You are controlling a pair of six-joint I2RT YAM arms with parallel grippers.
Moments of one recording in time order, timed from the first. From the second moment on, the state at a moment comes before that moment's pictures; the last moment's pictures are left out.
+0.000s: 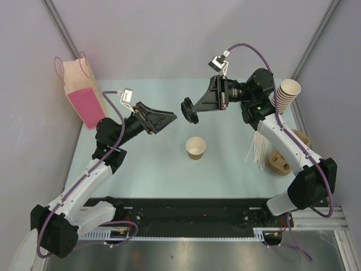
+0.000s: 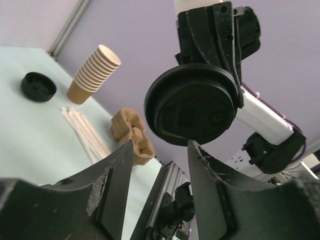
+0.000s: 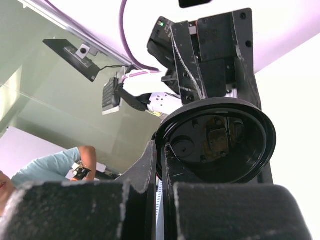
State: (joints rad) left arm -0.41 0.98 0.76 0.53 0.61 -0.94; right arm 0.42 1.48 1.39 0.49 -1.29 1.27
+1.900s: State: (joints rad) left arm -0.44 1.19 1.16 -0.20 0.58 -0.50; right arm 0.09 1.45 1.50 -0.29 -1.08 0.57
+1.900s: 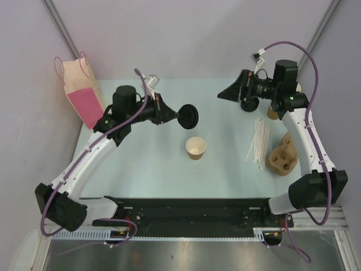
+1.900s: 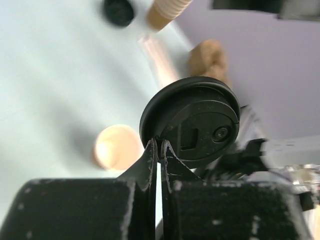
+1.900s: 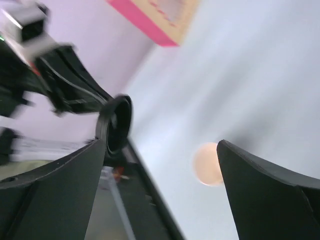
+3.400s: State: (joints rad) left arm -0.70 1.91 1.76 -0.98 0.14 -0.13; right arm 0.15 1.41 1.24 -0.67 -0.53 0.05
